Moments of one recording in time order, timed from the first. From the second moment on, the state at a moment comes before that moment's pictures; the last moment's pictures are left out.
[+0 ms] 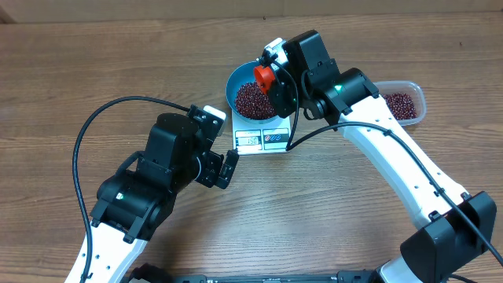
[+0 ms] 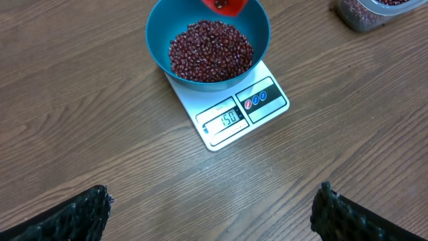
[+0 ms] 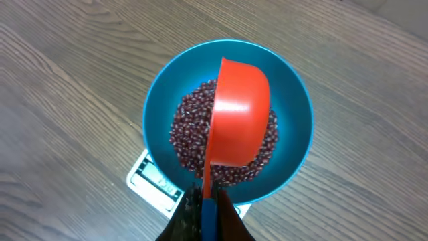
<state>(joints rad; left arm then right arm) -0.45 1.05 1.10 -0.84 0.02 0.00 0.50 1.74 1.62 -0.80 -0.10 -0.10</state>
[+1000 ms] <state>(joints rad) -0.45 1.05 1.10 -0.84 0.02 0.00 0.06 1.62 1.62 -0.94 -0.43 -0.03</state>
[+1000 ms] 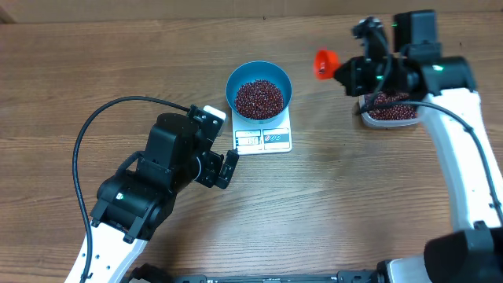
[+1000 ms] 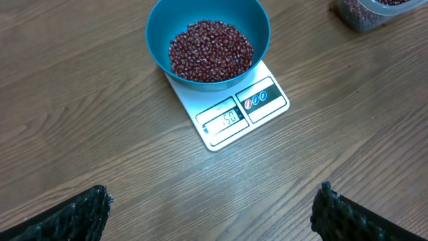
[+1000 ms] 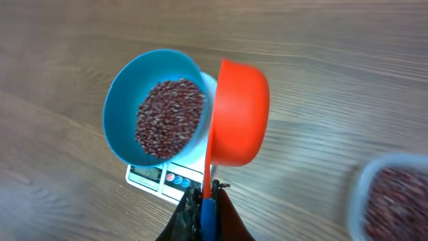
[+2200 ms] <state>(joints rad) -0.45 1.05 1.10 -0.84 0.02 0.00 -0.12 1.58 1.62 -1.11 0.05 -0.23</state>
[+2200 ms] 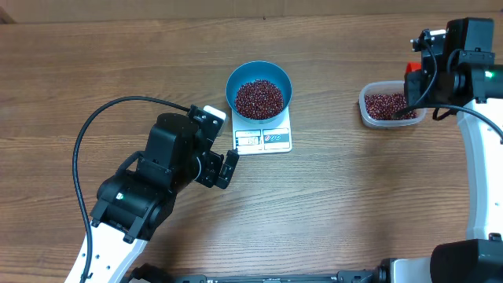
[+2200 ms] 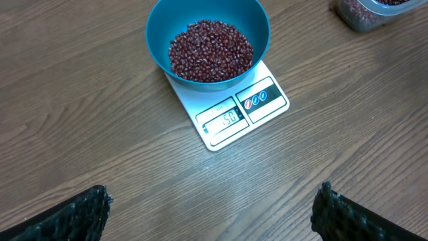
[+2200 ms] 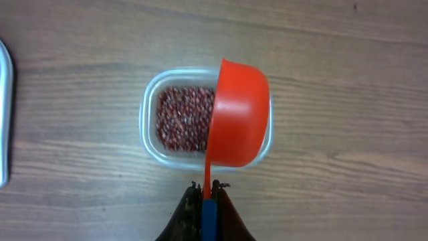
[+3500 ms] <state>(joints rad) -0.45 1.05 1.10 -0.84 0.02 0.00 -0.13 1.70 1.58 -1.05 -0.02 0.16</state>
